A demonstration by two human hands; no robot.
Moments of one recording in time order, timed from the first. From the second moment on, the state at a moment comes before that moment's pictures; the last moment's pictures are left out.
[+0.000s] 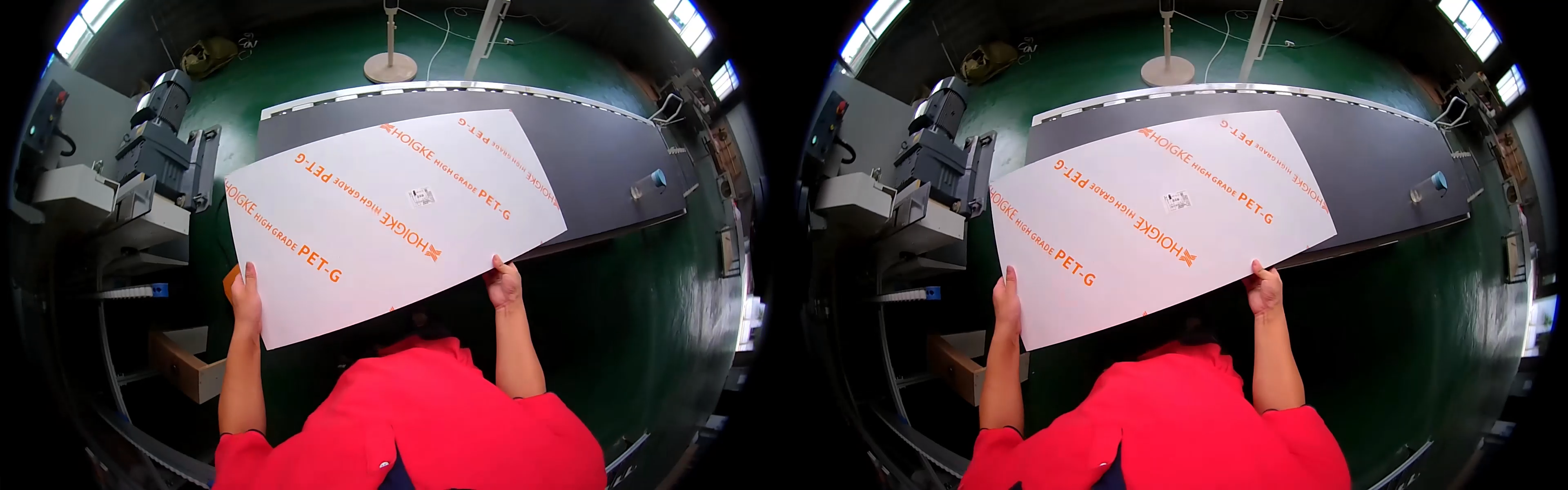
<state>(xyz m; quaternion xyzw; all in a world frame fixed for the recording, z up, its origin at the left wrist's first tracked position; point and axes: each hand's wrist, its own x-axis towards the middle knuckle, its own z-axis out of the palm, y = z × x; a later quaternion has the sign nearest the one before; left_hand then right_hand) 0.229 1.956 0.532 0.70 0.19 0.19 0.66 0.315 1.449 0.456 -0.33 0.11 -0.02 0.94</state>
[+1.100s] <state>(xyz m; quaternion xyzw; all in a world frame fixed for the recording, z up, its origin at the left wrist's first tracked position) 0.172 2.038 0.549 0.90 0.34 0.12 0.24 0.263 1.532 0.500 -0.75 0.18 0.14 0.62</state>
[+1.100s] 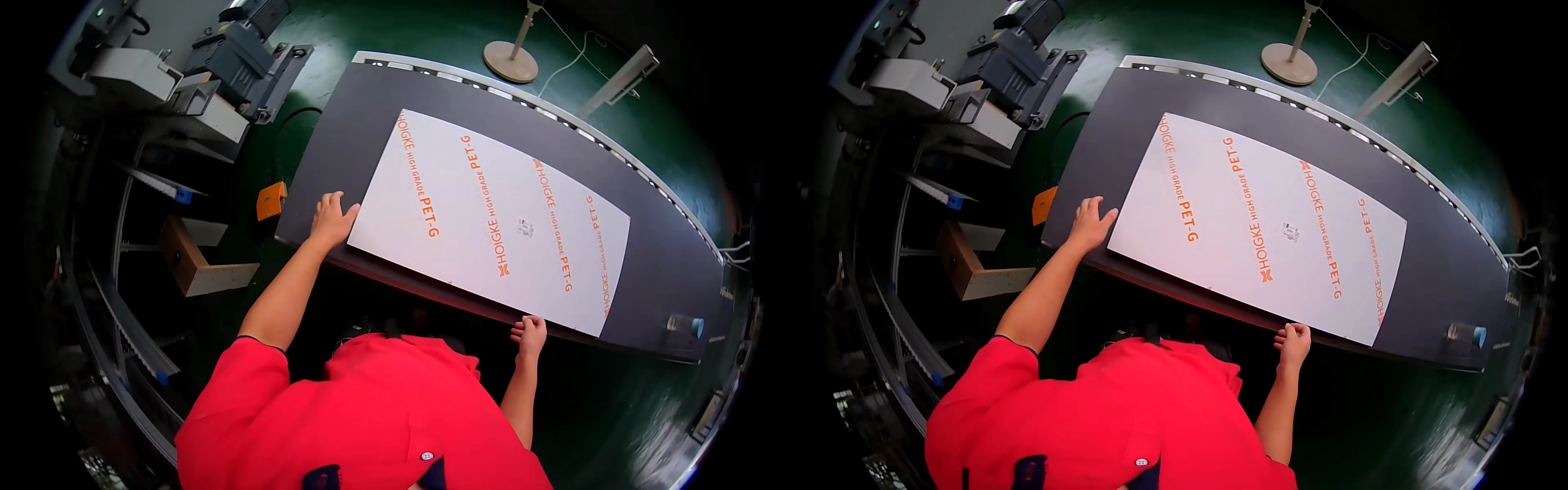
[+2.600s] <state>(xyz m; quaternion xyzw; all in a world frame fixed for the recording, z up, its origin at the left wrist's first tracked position) -0.441 2.284 0.441 0.14 0.63 0.45 0.62 0.032 2.434 0.696 -0.60 -0.44 0.36 0.56</state>
